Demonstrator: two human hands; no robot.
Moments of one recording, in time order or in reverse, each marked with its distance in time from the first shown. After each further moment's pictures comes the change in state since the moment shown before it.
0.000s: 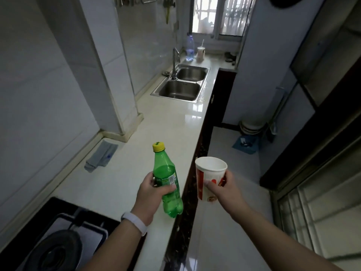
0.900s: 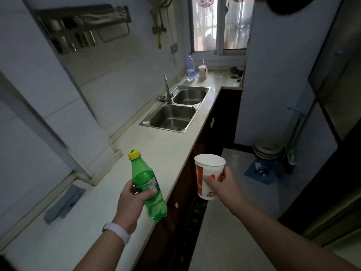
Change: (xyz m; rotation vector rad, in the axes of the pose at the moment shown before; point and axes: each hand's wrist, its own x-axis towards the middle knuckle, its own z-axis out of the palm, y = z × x) left_hand 0.174 0.070 0.205 0.068 0.288 0.104; right_hand 0.286 -0.029 -0.196 0.107 -0.100 -0.090
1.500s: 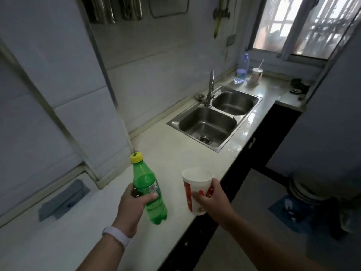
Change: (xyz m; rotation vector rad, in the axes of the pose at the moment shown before) left_hand 0.177 -0.022 -0.022 -0.156 0.221 -0.106; right_hand 0.193 -0.009 0.133 -0.193 -0.349 0.067
